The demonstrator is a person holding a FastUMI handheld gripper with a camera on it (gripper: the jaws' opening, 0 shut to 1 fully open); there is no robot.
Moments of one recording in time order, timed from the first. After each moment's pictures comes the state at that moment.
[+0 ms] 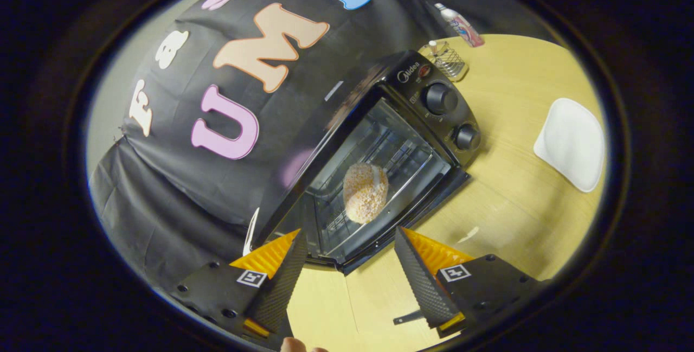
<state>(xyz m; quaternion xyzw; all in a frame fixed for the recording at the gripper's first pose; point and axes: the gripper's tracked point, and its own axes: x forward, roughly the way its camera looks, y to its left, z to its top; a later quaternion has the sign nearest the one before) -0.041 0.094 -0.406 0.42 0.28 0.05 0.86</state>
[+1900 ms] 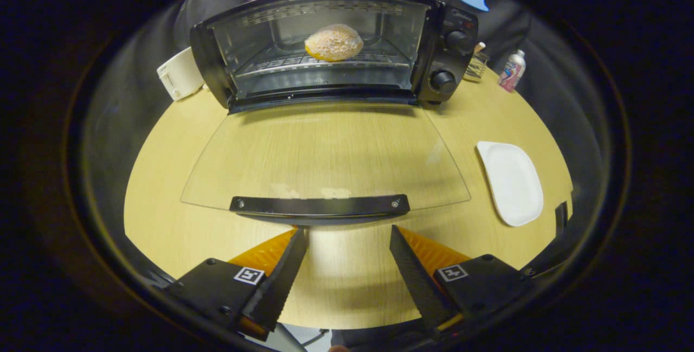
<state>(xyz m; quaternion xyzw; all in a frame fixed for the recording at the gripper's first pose) -0.161 0.045 -0.543 -0.04 0.46 0.03 0.89</state>
